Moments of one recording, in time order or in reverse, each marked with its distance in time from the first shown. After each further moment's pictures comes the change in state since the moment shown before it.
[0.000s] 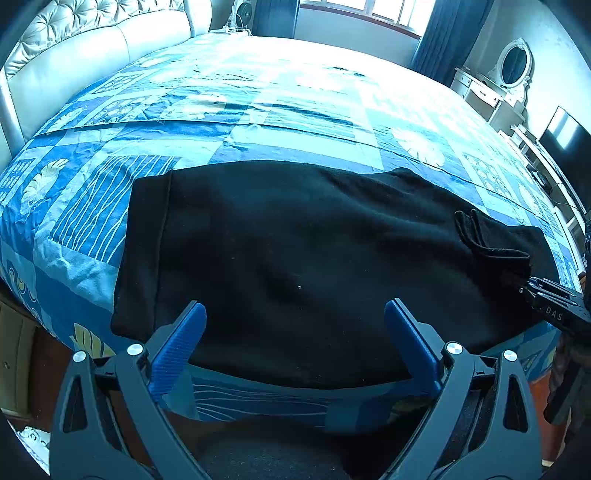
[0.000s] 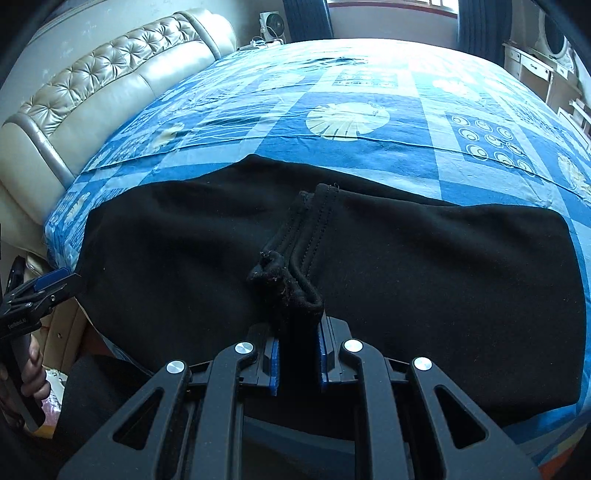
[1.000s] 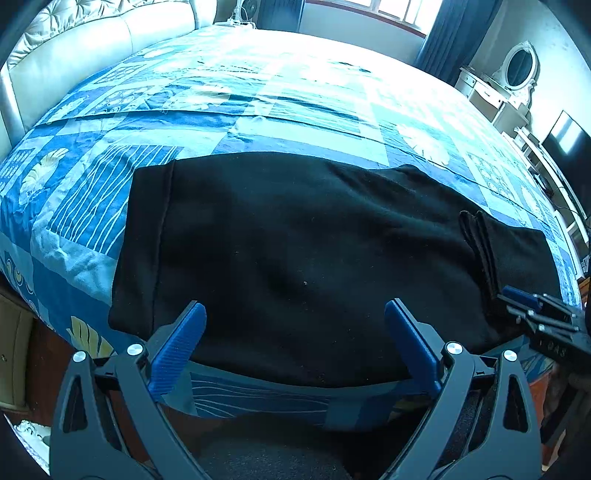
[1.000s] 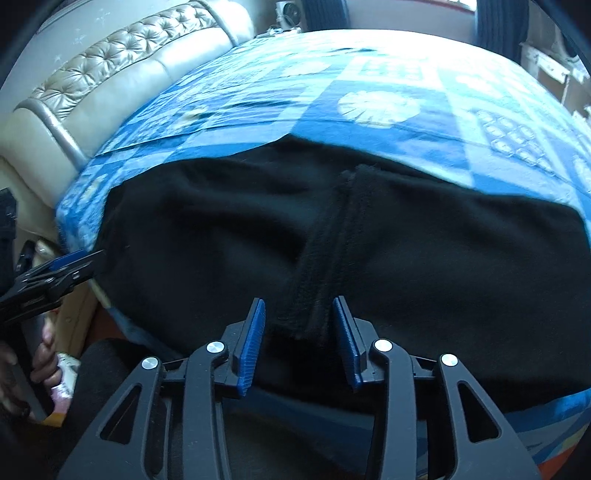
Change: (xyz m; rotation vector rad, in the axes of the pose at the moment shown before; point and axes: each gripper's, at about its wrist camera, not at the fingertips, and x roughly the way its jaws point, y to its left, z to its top) left arm 0.006 0.007 -0.001 -0.026 0.025 -0.007; right arm -0.001 0.032 -0.012 -0.051 0.058 0.063
